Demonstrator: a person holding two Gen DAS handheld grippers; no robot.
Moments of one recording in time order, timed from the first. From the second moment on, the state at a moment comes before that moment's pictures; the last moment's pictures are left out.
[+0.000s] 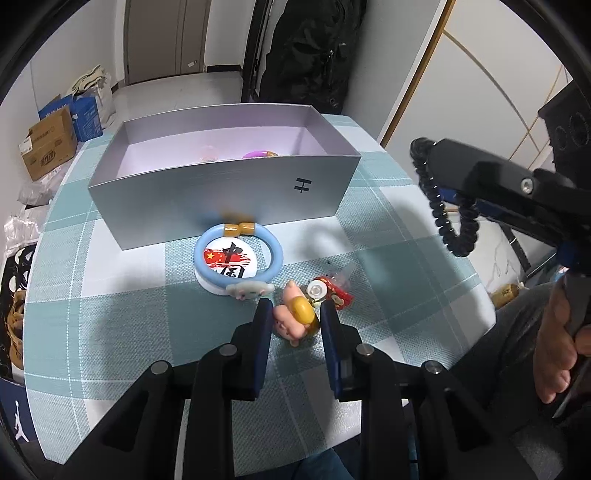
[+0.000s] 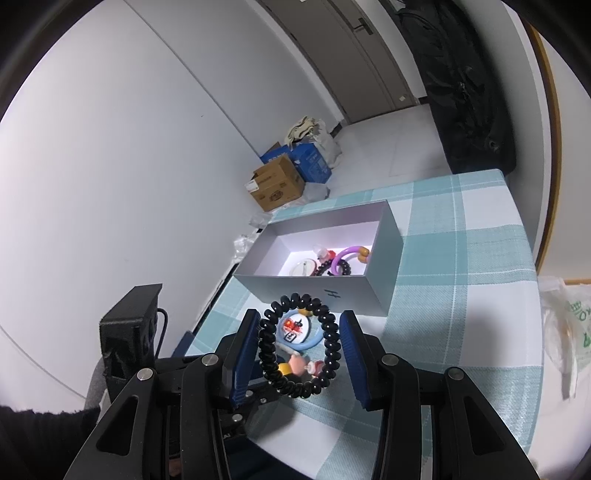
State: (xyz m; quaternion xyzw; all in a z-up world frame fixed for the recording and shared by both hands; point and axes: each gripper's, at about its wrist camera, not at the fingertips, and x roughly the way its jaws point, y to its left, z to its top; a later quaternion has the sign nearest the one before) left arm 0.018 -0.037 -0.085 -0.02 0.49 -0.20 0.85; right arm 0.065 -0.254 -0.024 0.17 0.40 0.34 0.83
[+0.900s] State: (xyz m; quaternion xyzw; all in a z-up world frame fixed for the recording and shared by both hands) left arm 0.081 0.018 -0.032 -0.10 0.40 -0.18 0.89; right arm 0.105 -0.217 -0.006 0.15 0.36 0.36 0.85
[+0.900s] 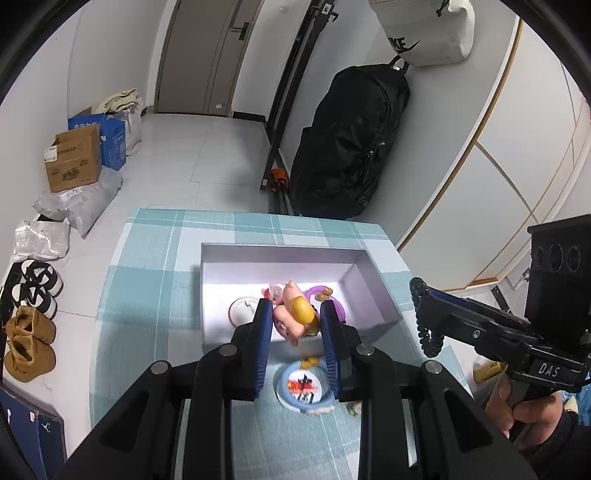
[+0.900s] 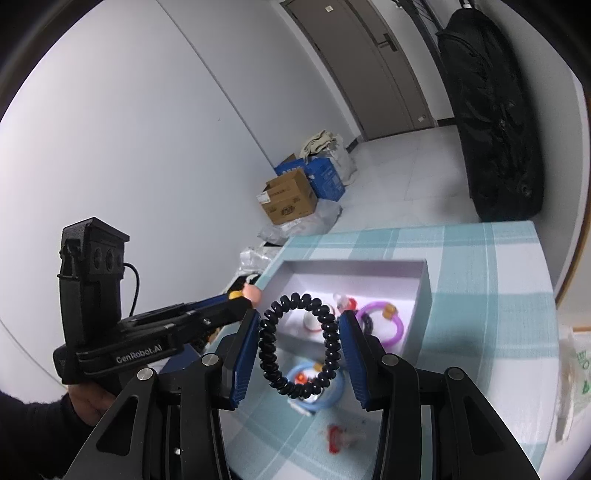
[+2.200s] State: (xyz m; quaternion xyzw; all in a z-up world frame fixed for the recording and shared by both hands) left arm 0.135 0.010 -0.063 -0.12 0.47 -0.19 0.85; right arm 0.168 -0.195 -0.039 0.13 0.42 0.32 0.84
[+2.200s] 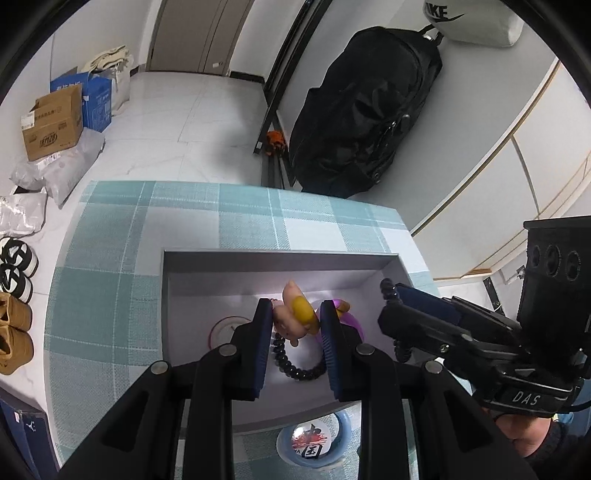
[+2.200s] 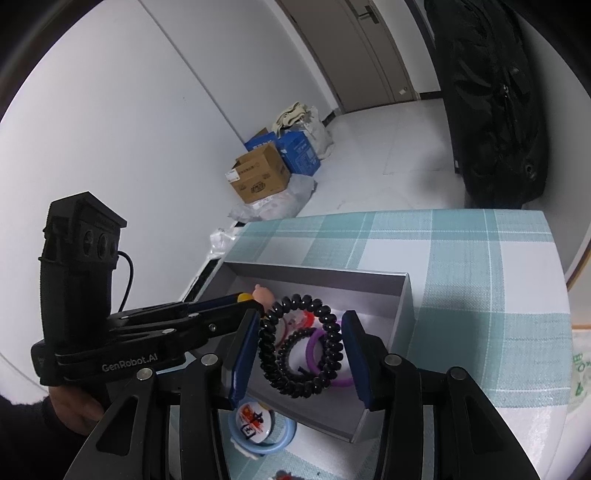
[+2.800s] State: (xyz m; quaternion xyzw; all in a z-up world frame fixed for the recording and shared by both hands) left arm 0.121 0.024 -0.052 -0.14 0.42 -0.17 0.88; right arm 0.149 -0.216 -0.023 0.14 0.37 0.30 0.87
